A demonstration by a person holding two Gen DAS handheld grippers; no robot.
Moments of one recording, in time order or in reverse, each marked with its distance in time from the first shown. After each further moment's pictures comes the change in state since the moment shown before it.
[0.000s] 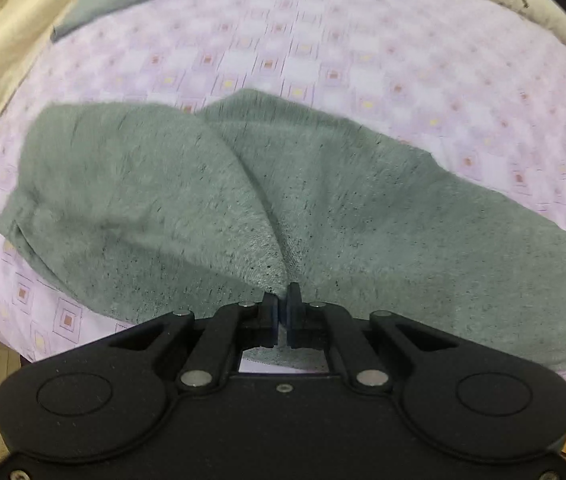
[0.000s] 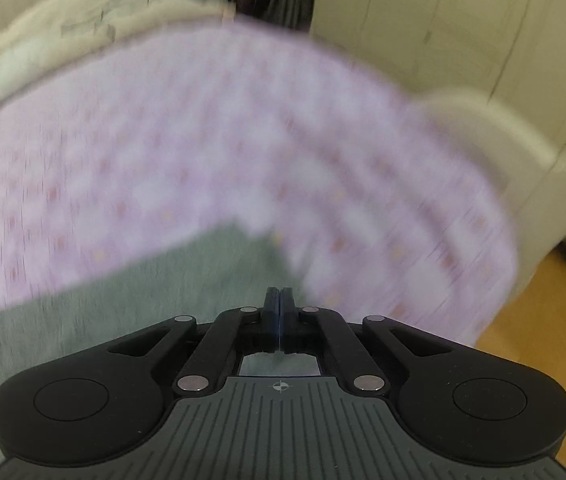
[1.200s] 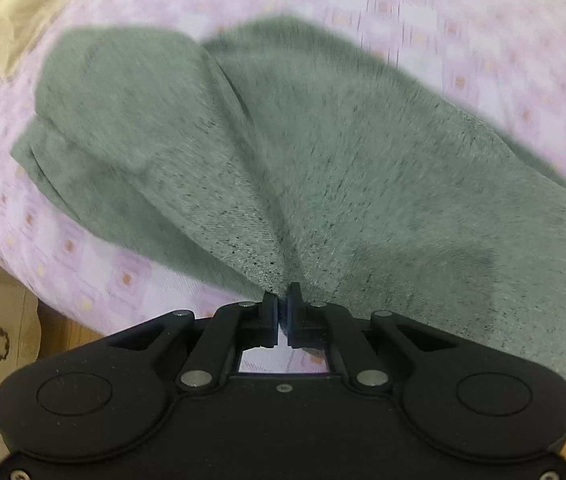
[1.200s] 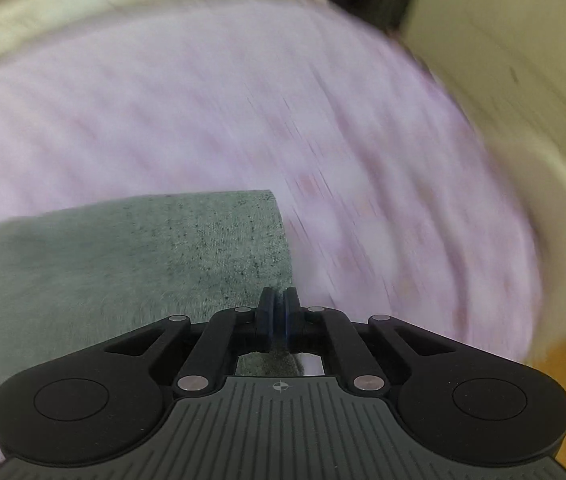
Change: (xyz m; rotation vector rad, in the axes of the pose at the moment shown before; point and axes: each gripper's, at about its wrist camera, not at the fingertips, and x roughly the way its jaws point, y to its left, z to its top) left arm 0.046 -0.010 -0.015 -0.105 0.166 0.129; right arm 0.076 -0.015 -0.005 -0.298 0.221 0.103
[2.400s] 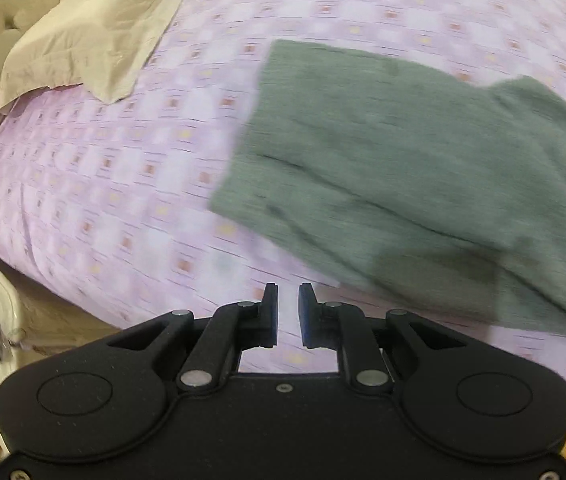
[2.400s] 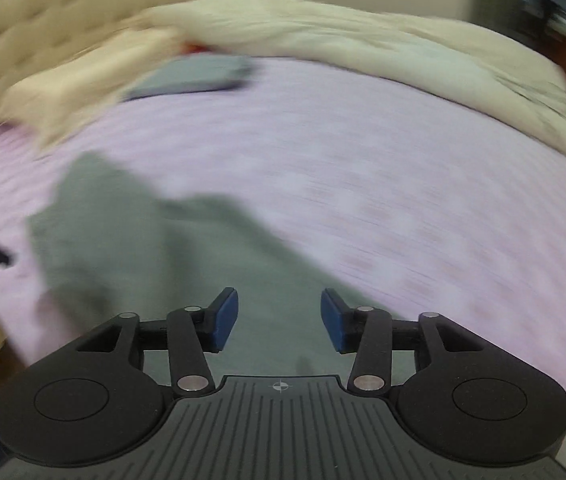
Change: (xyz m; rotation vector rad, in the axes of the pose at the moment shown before) left arm 0.003 0.239 0.062 0.063 -0.074 0.136; right arm -0.167 0.434 -0.045 -0.726 -0.293 0.575
